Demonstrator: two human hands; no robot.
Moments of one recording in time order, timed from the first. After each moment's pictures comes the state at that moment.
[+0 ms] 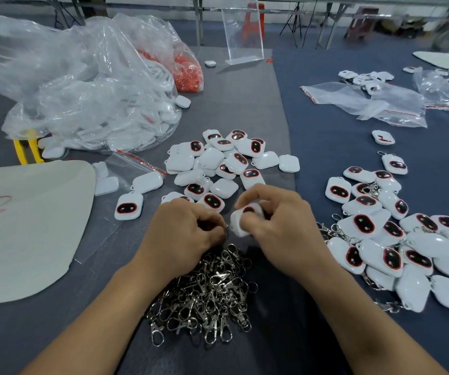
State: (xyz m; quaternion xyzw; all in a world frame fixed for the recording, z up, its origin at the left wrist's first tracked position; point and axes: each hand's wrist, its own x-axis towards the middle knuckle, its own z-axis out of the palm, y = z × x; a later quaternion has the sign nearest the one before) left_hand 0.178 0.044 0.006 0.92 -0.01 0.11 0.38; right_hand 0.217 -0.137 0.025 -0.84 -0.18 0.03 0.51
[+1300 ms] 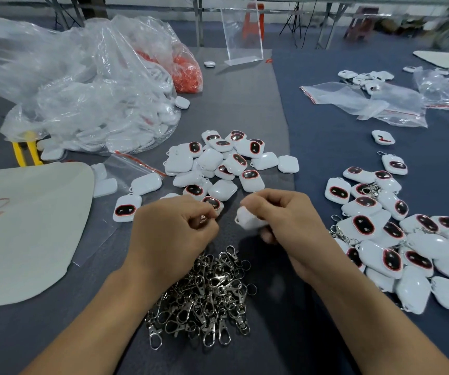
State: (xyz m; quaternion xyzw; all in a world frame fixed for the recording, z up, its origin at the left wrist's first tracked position) left_hand 0.168 0.035 0.018 0.92 0.02 0.25 0.31; right_hand 0.232 -0.141 0.019 -0.75 -0.06 0.15 0.65
